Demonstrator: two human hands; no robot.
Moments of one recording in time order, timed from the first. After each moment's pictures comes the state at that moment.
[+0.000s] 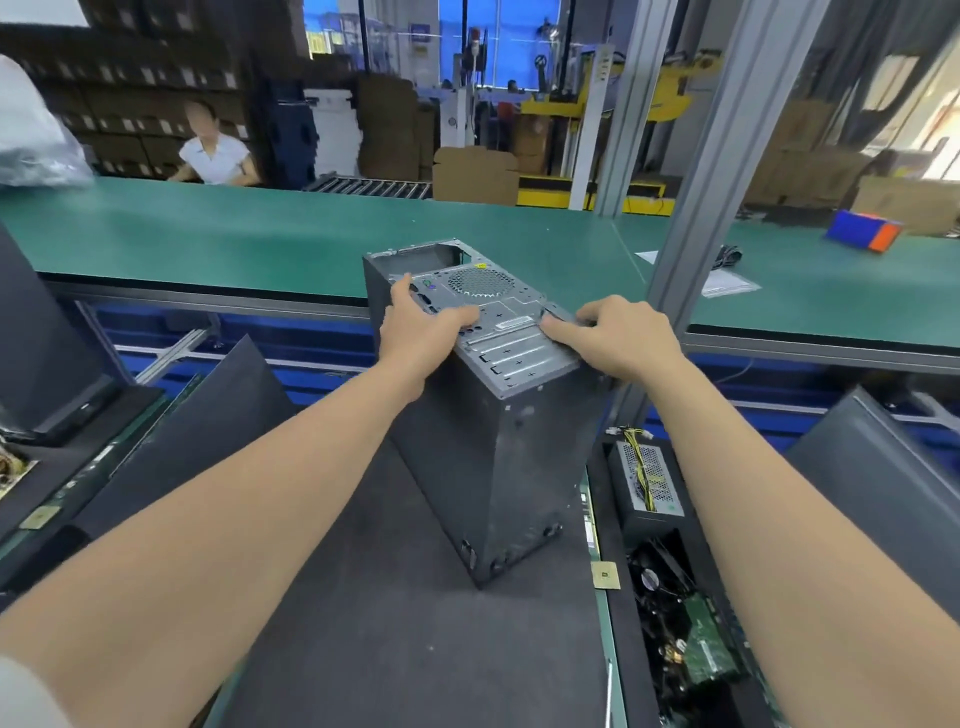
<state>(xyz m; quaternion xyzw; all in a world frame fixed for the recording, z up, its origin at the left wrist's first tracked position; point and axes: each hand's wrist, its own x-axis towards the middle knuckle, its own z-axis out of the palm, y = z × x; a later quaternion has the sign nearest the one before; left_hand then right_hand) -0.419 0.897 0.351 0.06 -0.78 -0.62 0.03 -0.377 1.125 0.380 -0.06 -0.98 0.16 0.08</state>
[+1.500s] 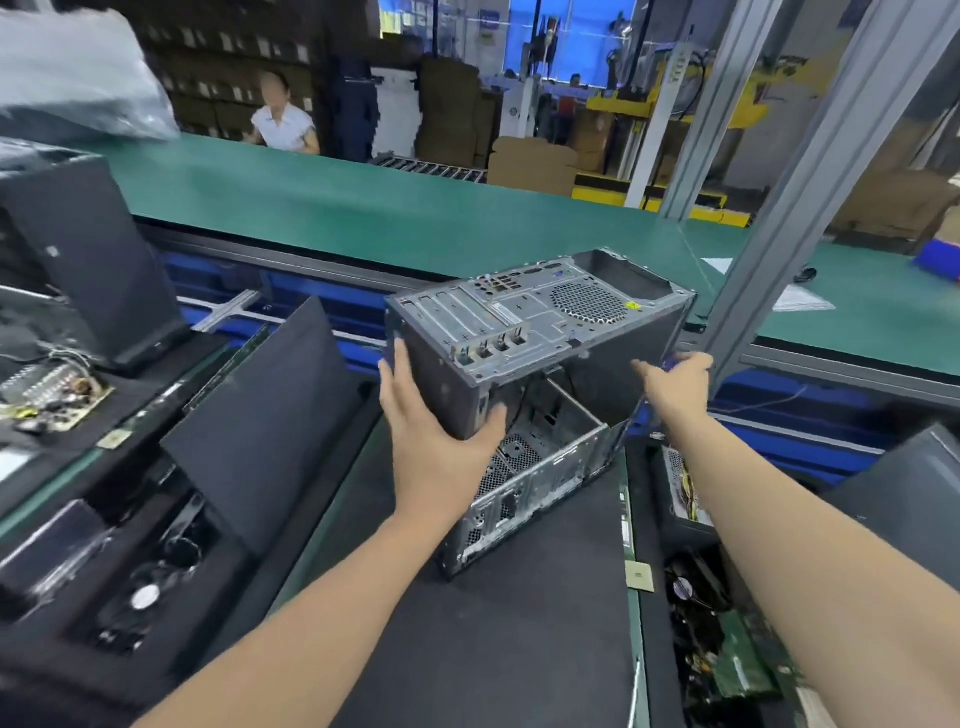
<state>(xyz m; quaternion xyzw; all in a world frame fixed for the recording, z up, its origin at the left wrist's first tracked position) -0.296 0.859 0.246 0.02 -0.76 -0.60 0.25 -0.416 1.140 0.262 -0.27 -0.81 0.49 0.17</state>
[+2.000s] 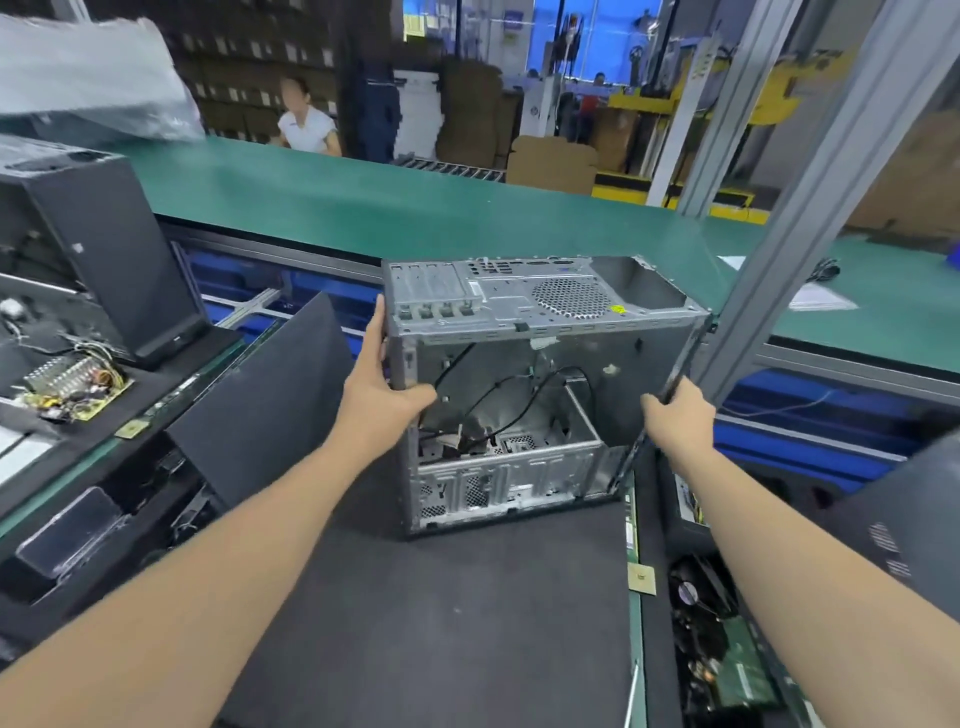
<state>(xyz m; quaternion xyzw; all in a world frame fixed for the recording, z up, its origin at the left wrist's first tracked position) -0.350 0.786 0.246 -0.02 -0.78 -0.61 0.14 -0.393 1.149 0.229 -0.19 -0.88 0.41 0.17</state>
